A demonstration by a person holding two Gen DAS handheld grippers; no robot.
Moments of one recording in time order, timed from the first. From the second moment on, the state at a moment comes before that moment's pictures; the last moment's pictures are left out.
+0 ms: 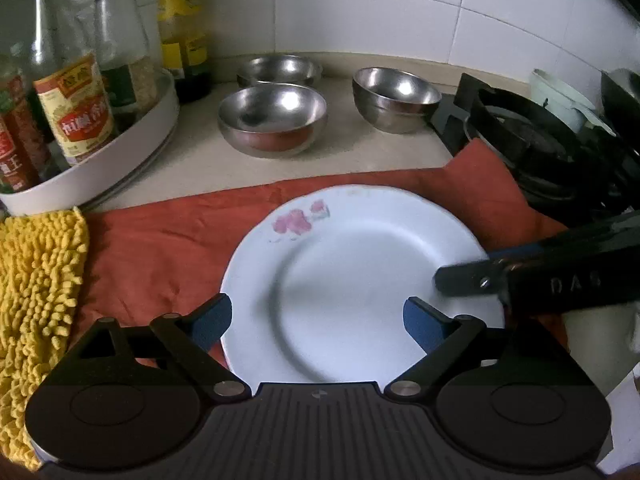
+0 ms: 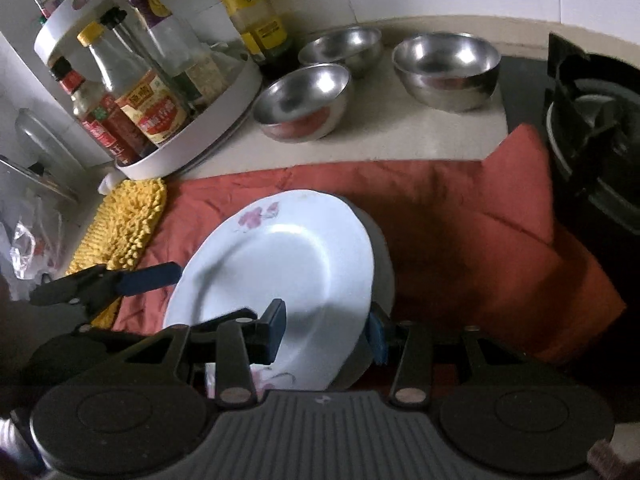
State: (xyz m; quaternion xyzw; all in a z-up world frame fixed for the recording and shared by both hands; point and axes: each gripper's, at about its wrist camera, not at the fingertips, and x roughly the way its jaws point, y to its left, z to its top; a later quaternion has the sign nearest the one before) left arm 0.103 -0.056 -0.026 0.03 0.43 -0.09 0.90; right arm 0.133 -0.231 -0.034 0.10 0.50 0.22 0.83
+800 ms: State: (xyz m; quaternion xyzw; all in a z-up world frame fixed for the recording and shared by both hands) left arm 0.195 -0.009 0.008 0.04 0.40 0.04 0.92; right arm 0.210 -0.229 0.004 0.07 0.42 0.23 0.88
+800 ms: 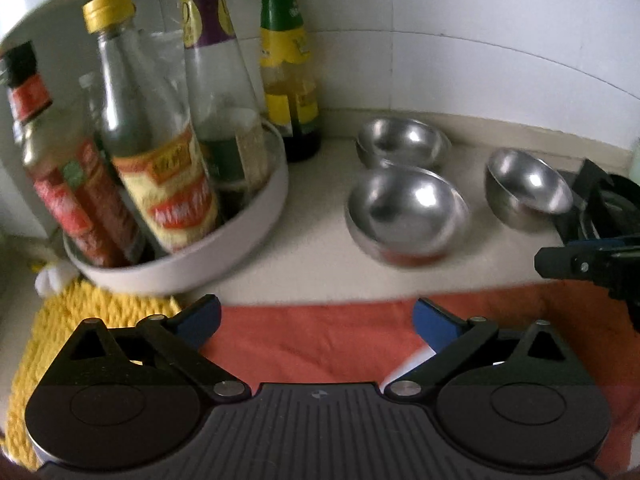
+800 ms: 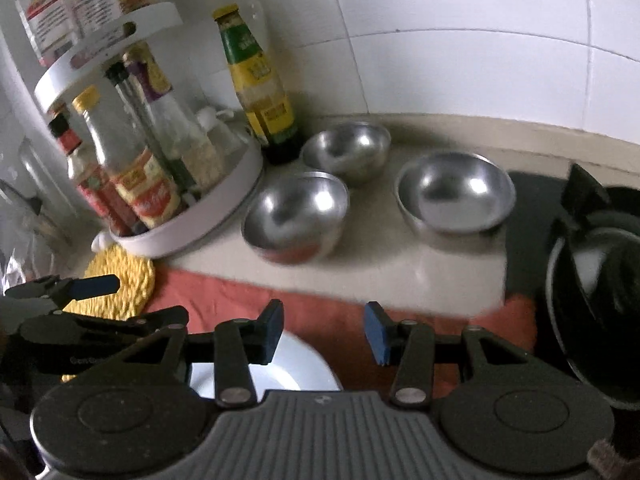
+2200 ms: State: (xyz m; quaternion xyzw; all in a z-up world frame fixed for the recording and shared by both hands) left arm 0.311 0.000 -0.048 -0.01 0.45 -0.10 0.89; right arm 0.328 -0.176 -0.057 0.14 0.50 0.20 0.83
